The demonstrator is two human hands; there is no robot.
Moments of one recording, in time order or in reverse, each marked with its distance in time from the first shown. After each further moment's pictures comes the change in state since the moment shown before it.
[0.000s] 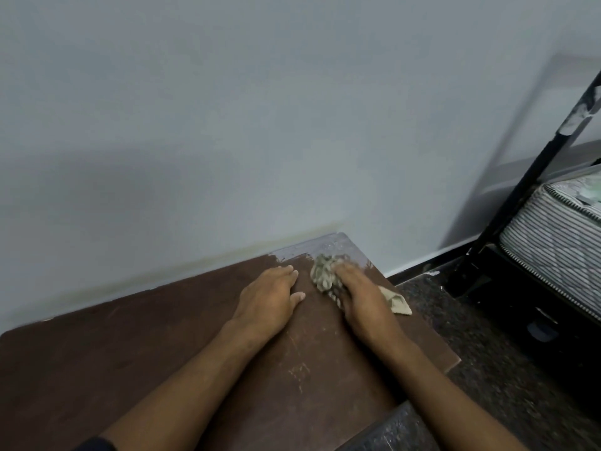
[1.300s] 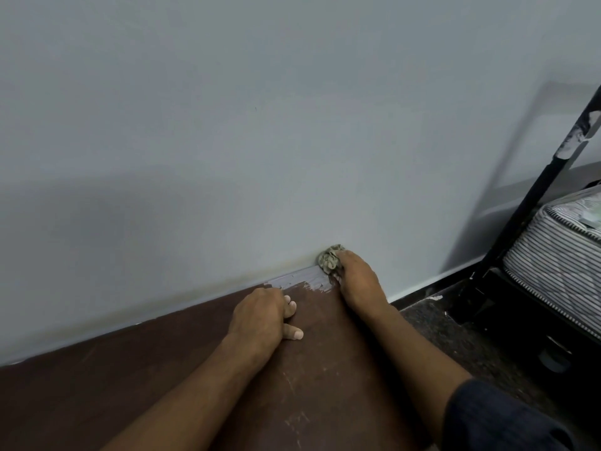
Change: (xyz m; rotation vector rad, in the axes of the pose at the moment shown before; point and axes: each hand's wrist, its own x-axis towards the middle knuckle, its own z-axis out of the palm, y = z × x) left_hand 0.043 -0.023 0.001 0.009 -0.301 0.081; right_hand 0.107 0.029 0.002 -0.129 0.041 0.104
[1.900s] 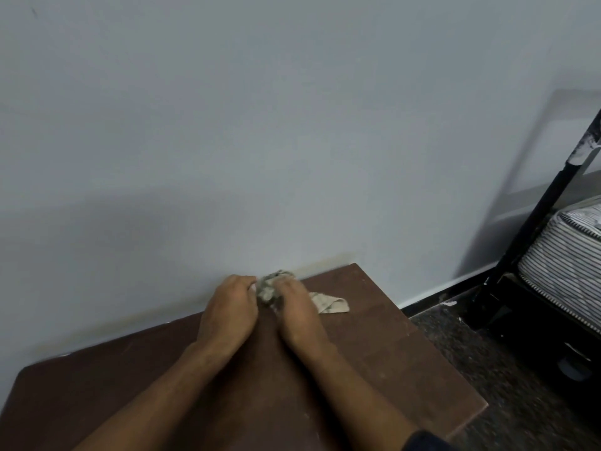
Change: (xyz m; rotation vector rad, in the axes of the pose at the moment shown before) left_hand -0.047 -0.037 -0.026 -0.209 0.666 -0.276; right_hand -0.050 -0.124 0.072 0.250 0.019 -0.237
